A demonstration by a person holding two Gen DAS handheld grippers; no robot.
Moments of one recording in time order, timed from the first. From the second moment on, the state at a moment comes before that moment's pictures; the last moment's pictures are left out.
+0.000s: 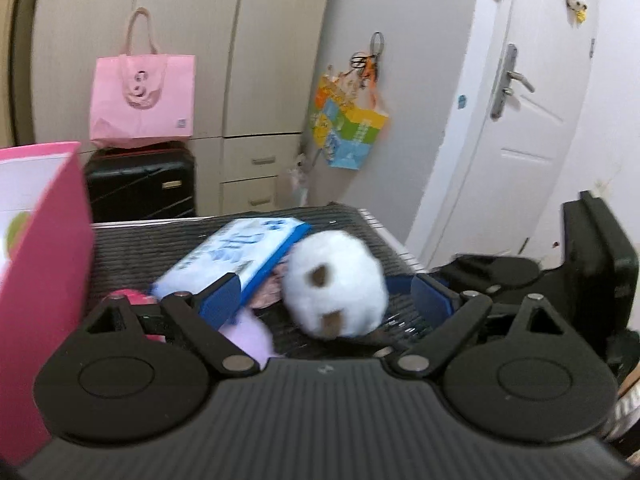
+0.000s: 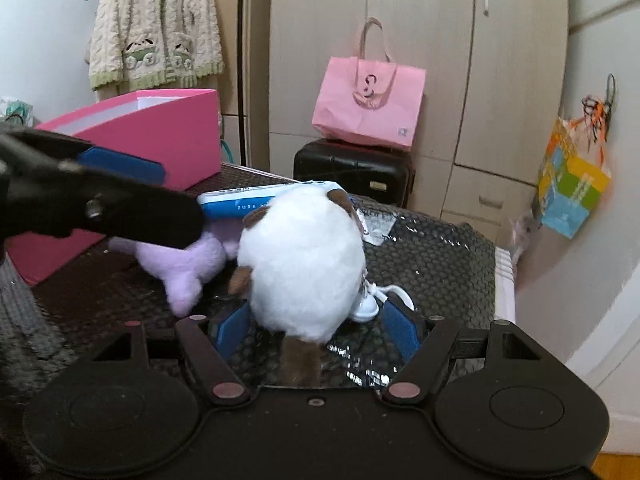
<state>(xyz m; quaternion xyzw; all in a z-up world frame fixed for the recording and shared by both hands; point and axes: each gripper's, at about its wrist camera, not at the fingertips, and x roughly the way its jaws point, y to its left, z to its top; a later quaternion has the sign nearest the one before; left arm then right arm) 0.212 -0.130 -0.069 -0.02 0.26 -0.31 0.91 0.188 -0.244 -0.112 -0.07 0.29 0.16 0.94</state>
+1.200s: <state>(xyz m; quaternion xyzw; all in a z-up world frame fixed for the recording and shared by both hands) 0.178 -0.163 -0.076 0.01 0.24 -0.28 0.93 0.145 -0.229 -0.100 -0.06 0.29 0.12 0.95</state>
